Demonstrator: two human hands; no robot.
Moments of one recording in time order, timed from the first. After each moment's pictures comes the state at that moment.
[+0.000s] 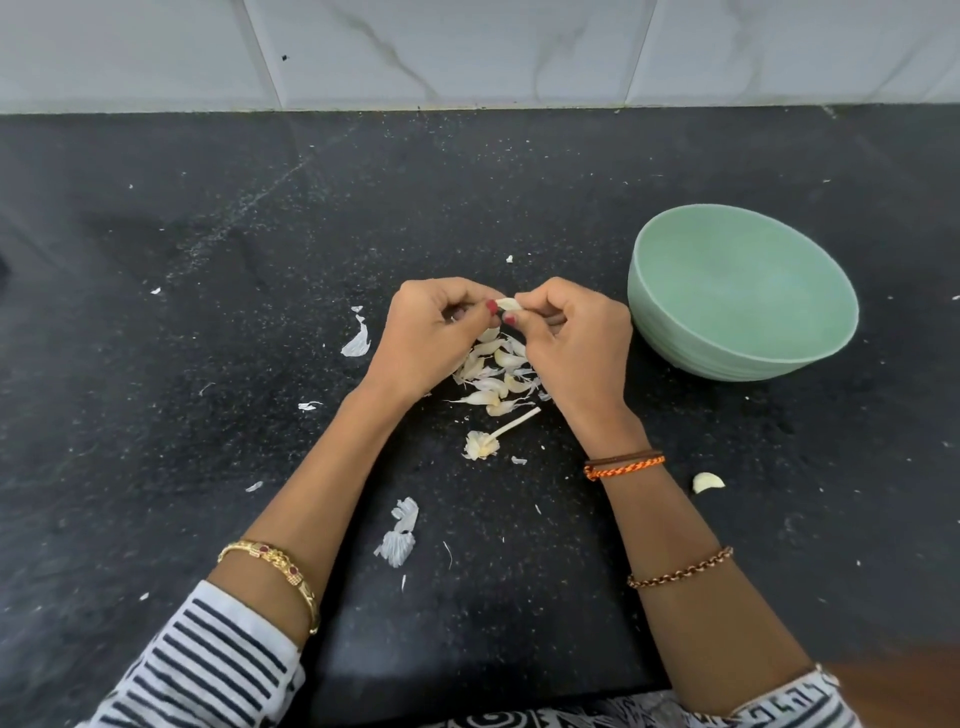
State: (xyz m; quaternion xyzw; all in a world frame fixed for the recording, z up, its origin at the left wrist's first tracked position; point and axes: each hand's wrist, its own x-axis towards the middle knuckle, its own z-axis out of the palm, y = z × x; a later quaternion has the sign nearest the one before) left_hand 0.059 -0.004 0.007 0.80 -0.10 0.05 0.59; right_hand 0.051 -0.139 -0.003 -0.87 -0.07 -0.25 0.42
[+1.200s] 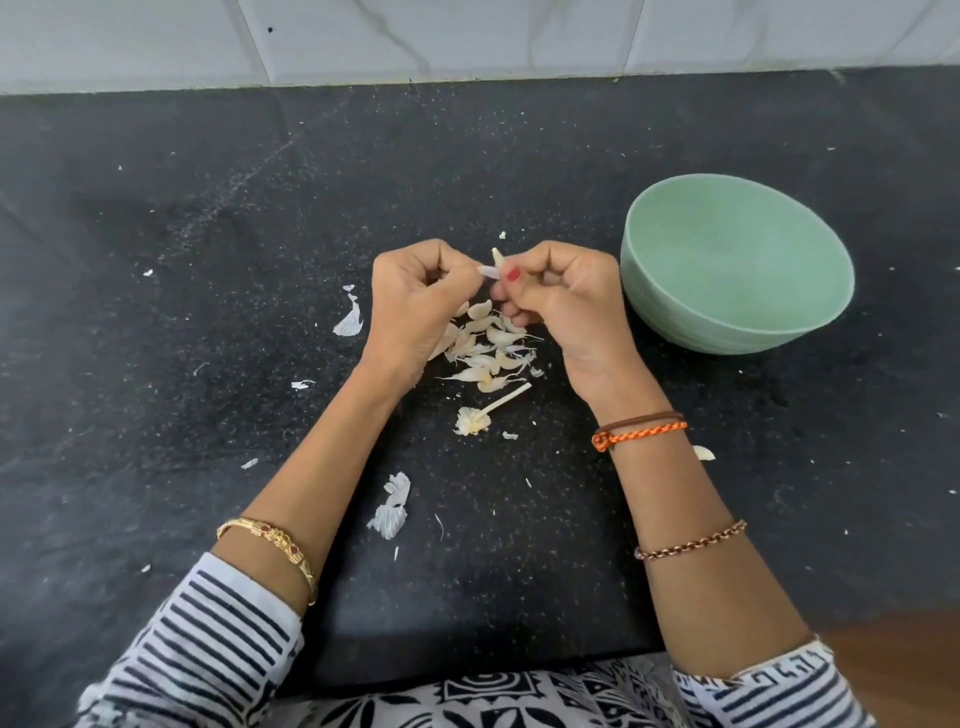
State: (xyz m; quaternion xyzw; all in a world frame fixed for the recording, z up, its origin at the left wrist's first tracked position) left_hand 0.055 -0.013 0.011 0.70 -0.05 0.09 0.70; right_hand 0.043 -0.143 0.029 -0.70 -0.03 0.01 0.71
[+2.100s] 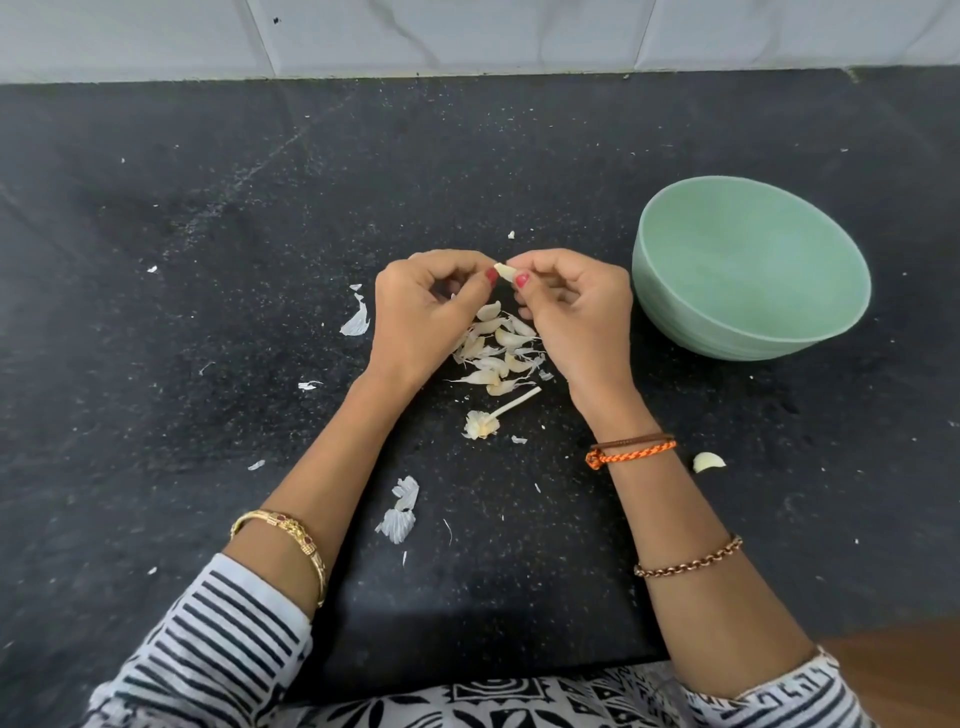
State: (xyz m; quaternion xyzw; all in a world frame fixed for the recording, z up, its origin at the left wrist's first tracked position) left_hand 0.058 -0.006 -0.003 0.78 -0.10 0.15 0.60; right_hand 0.046 -0.134 0.009 -0.80 -0.01 -0.15 0.59
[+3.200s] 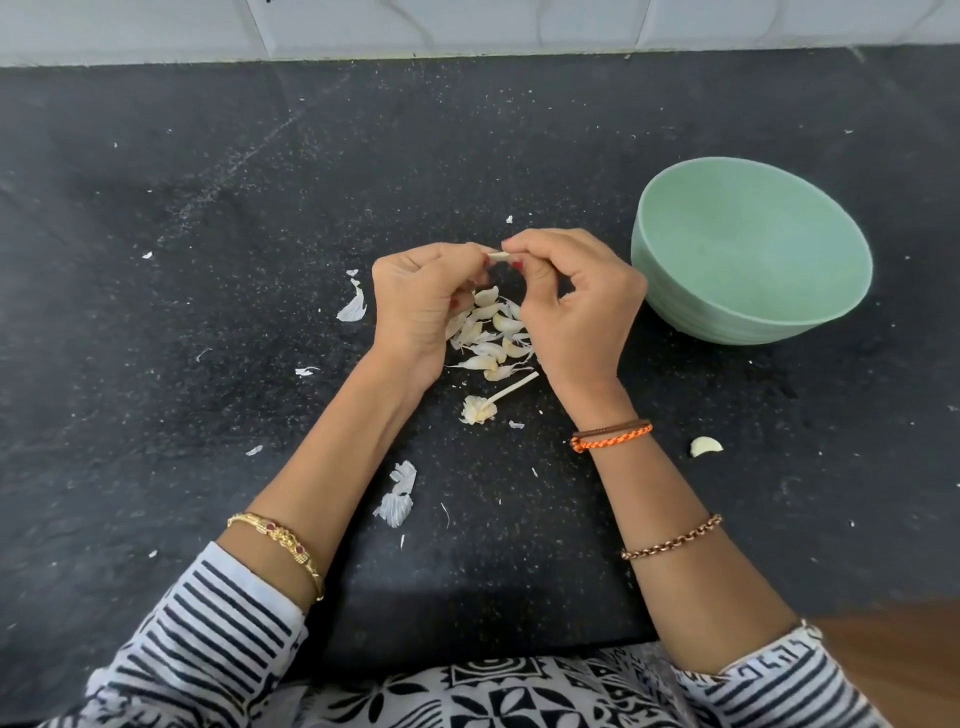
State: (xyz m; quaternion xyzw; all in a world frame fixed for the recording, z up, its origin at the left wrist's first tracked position) left_hand 0.049 -0.020 0.018 0.59 0.08 0.02 0.80; right_hand 0.048 -0.129 0.001 -0.78 -0.11 -0.41 0.45
